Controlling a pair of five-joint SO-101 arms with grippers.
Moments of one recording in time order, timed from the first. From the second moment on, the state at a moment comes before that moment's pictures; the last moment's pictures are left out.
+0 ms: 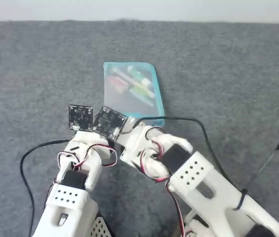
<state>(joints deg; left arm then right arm) 6.2 -66.5 90.9 16.6 13.1 -48.0 -38.0 44.3 52.7 20.7</state>
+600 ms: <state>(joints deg) -0.5 -66.5 89.5 16.6 17.1 -40.0 -42.8 53.1 48.4 11.8</state>
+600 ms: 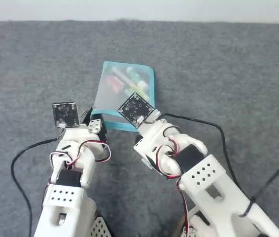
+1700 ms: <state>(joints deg) -1.5 -66.5 89.5 16.6 17.1 -40.2 -30.8 63.0 25.3 10.7</state>
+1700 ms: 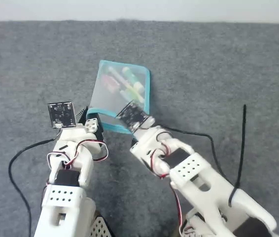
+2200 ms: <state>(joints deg) 6.6 -66.5 89.5 16.6 13.1 -36.0 -42.7 44.5 54.0 17.5</state>
